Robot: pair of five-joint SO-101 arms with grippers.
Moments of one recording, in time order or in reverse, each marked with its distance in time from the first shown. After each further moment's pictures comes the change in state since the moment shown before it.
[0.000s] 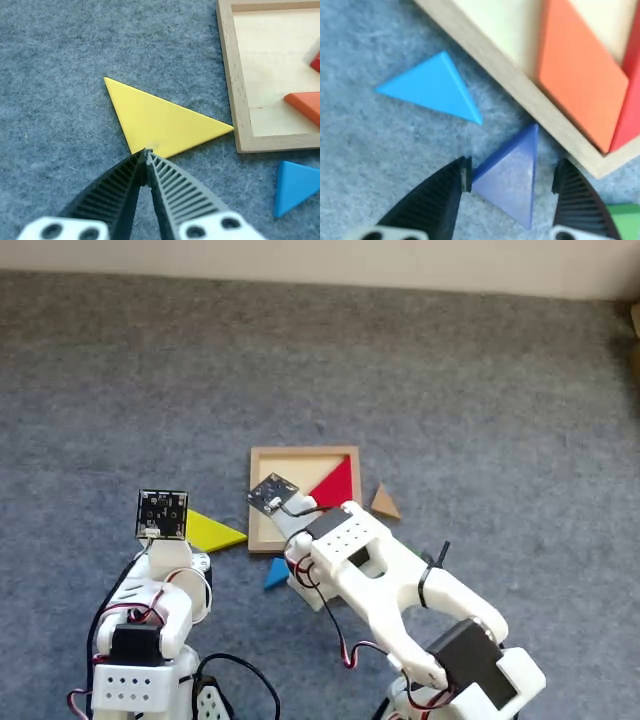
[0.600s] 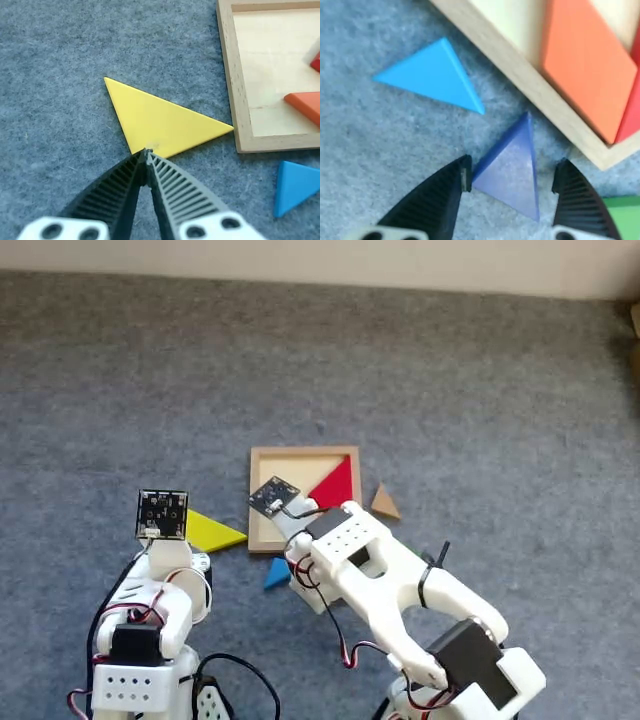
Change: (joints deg) left arm 0.0 0.0 0.0 0.0 0.0; right arm 0.0 0.0 0.0 2.1 0.0
